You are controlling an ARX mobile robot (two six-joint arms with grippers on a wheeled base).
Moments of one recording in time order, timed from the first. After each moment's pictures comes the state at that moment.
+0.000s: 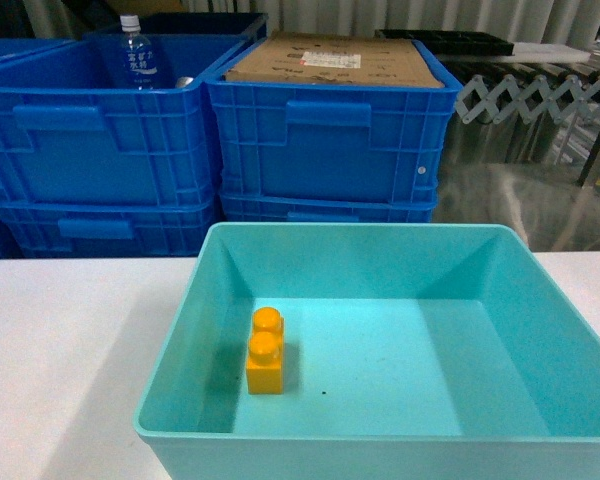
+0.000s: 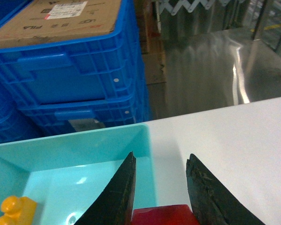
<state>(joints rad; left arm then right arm) 0.00 0.01 0.01 0.00 0.00 0.00 0.24 1.14 0.56 0.28 0.25 0.26</state>
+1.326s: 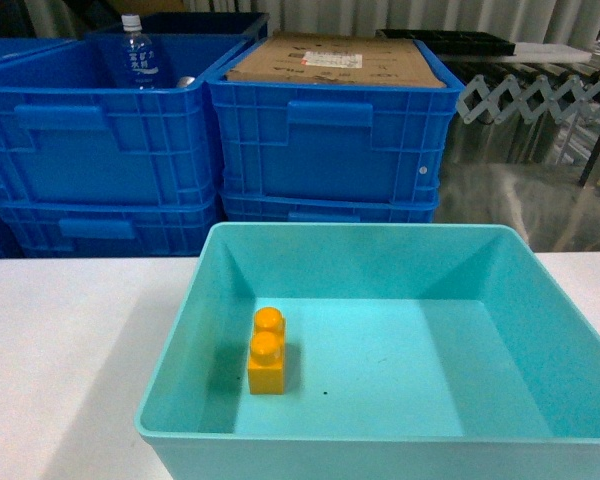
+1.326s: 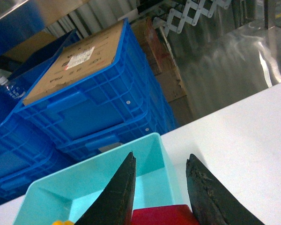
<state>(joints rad) 0.00 0.01 0.01 0.00 0.00 0.00 0.09 0.97 0.32 0.51 0.10 0.50</state>
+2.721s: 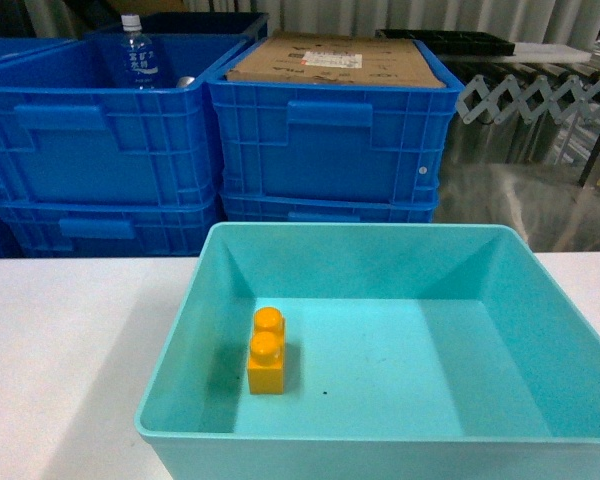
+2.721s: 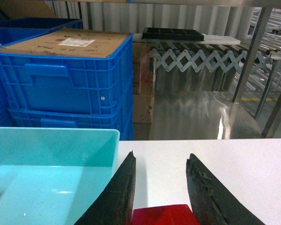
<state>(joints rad) 0.00 0.01 0.01 0.00 0.00 0.00 -0.01 0.77 0.07 0.69 0.00 0.01</state>
